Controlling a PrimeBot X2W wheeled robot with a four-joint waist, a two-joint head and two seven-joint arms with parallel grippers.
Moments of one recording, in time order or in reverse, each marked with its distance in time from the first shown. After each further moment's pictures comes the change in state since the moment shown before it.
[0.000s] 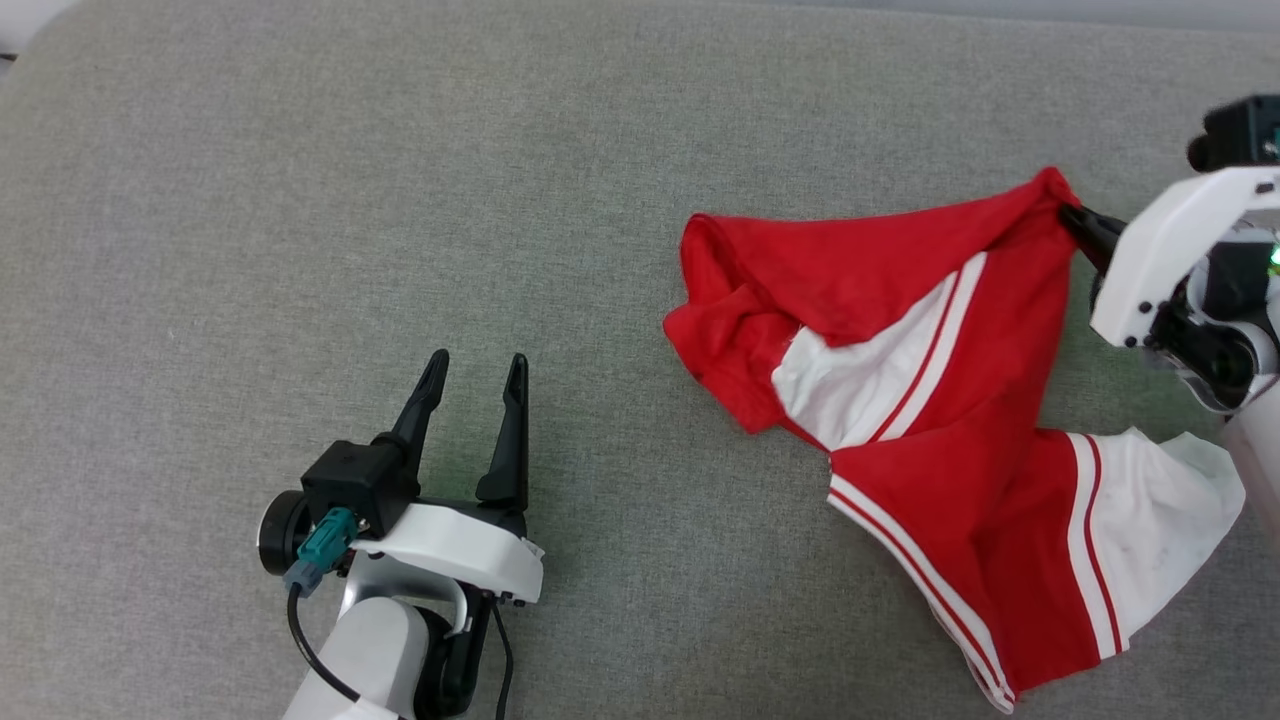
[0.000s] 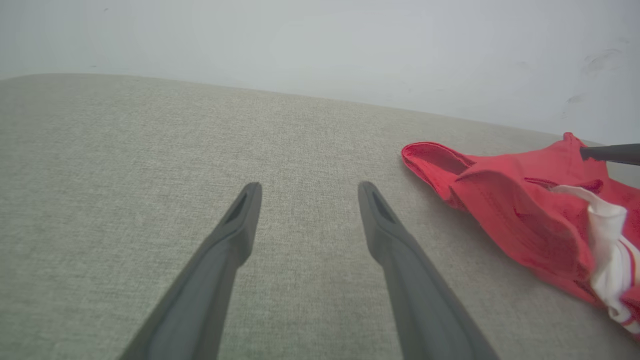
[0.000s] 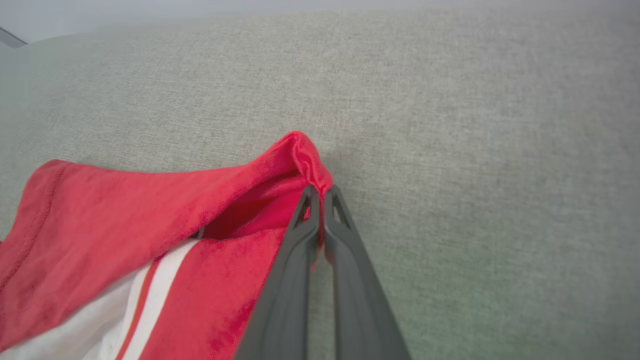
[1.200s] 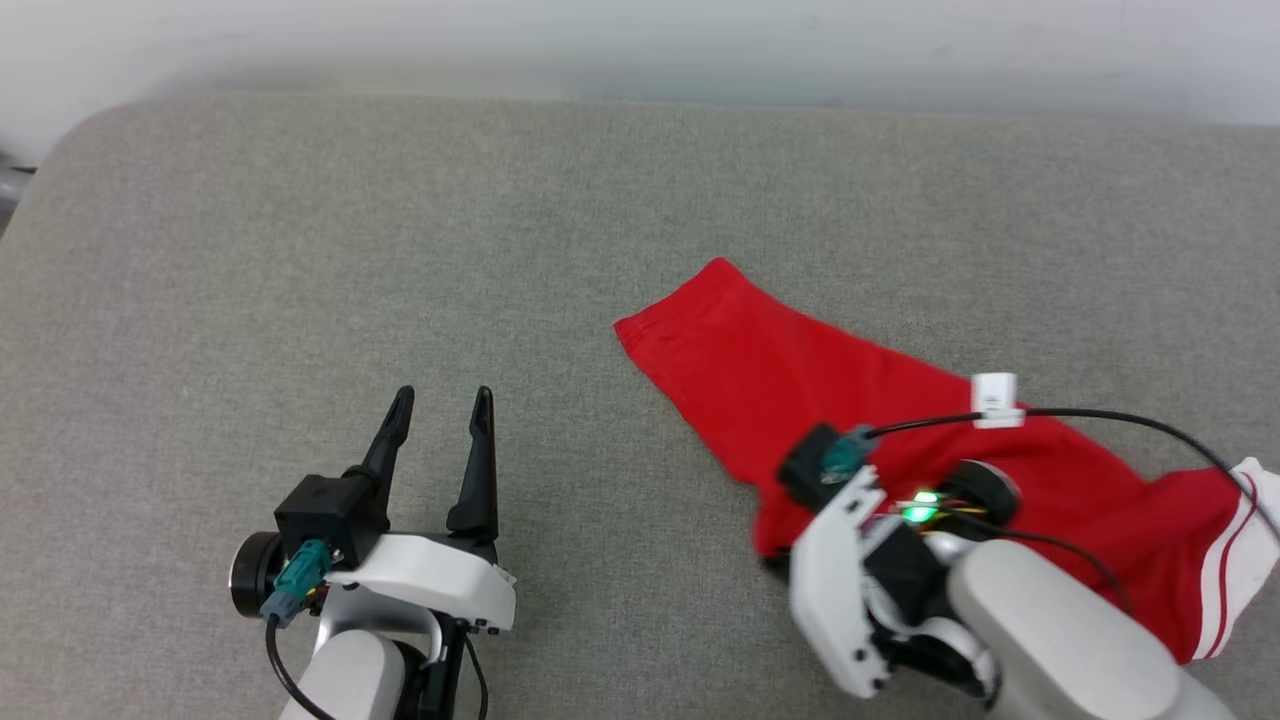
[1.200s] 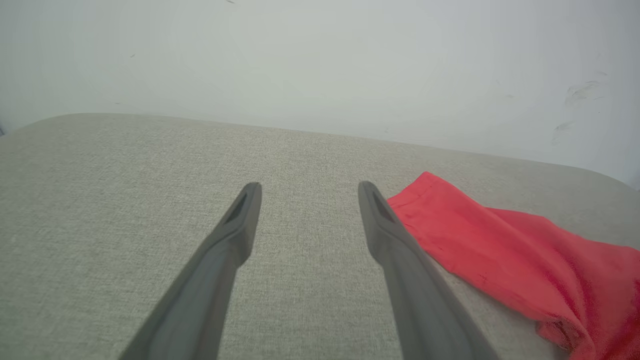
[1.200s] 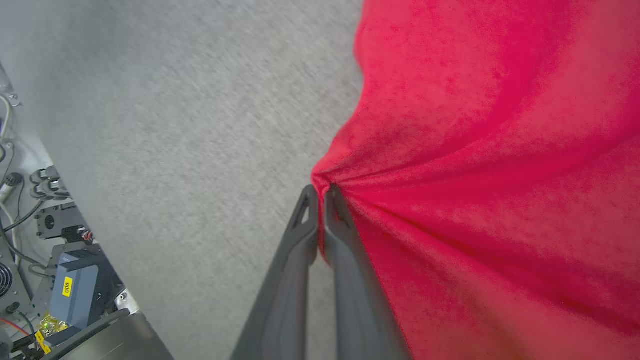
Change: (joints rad) left arm 0.055 0.021 0.030 -0.006 -0.003 0.027 -0.001; right arm 0.387 0.064 0.378 -0.562 -0.165 -0.002 0.361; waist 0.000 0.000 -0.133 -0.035
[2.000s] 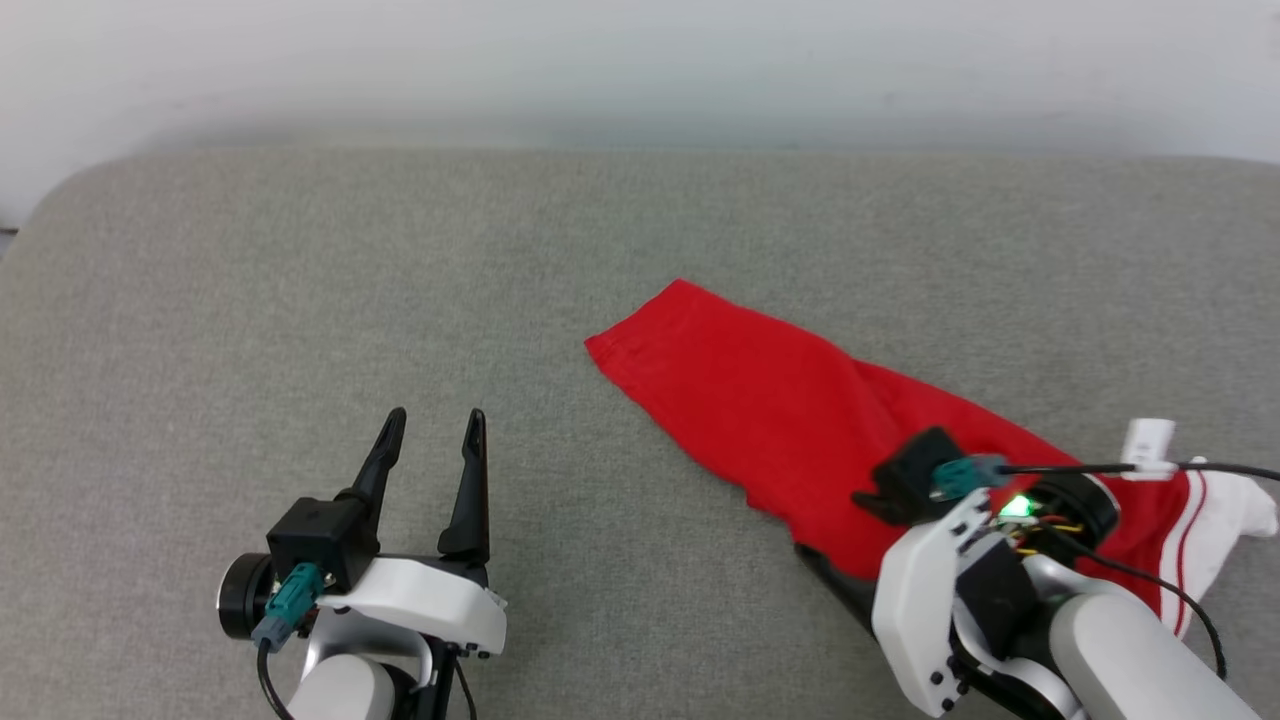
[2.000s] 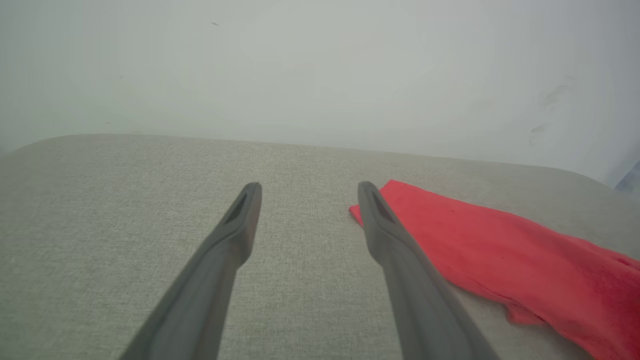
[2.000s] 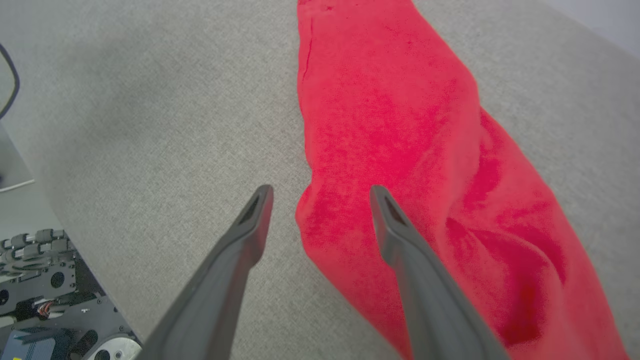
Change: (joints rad) left arm 0.055 0.037 -0.018 -0.053 -0.008 0.023 0.015; right arm 0.240 -0.021 -0.291 -0.306 -0.189 0.002 -0.069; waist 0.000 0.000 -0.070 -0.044
